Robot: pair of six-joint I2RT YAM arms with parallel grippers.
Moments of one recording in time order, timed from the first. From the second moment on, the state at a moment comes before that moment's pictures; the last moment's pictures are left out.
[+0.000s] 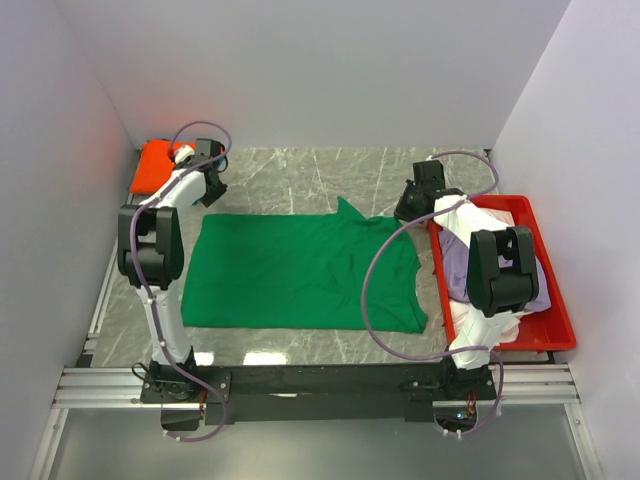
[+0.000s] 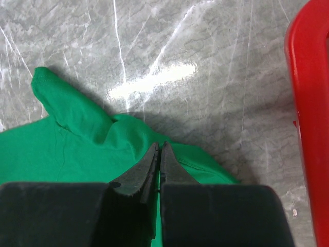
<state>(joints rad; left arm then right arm) -0.08 2.03 1.60 -0.52 -0.37 -0.82 0.13 1.79 1.22 -0.31 -0.02 0.55</state>
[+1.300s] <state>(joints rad) -0.07 2.16 1.63 -0.59 -0.44 -0.84 0.13 1.79 1.23 -0.31 -0.04 0.56</state>
